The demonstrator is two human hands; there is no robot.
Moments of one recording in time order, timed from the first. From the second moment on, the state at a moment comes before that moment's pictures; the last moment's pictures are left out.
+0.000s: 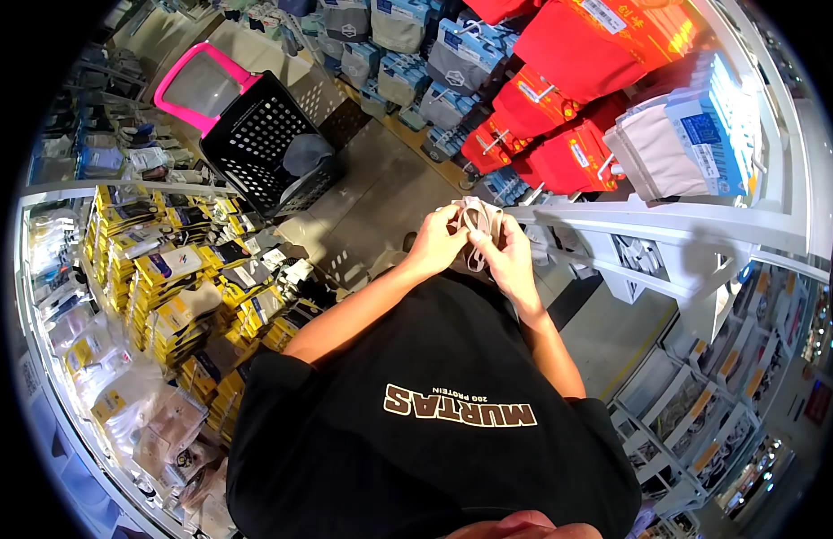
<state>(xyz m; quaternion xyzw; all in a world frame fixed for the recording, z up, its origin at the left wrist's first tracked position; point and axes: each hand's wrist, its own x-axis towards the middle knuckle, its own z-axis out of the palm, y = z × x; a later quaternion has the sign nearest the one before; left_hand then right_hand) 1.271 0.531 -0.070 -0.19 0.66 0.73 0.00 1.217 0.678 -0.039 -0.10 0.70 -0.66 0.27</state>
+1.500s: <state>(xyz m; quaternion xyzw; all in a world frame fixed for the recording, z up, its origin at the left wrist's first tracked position) 1.257 0.528 -0.018 -0.09 0.34 0.93 0.14 1.180 0.717 -0.004 -0.01 0.45 -0.85 0.29</state>
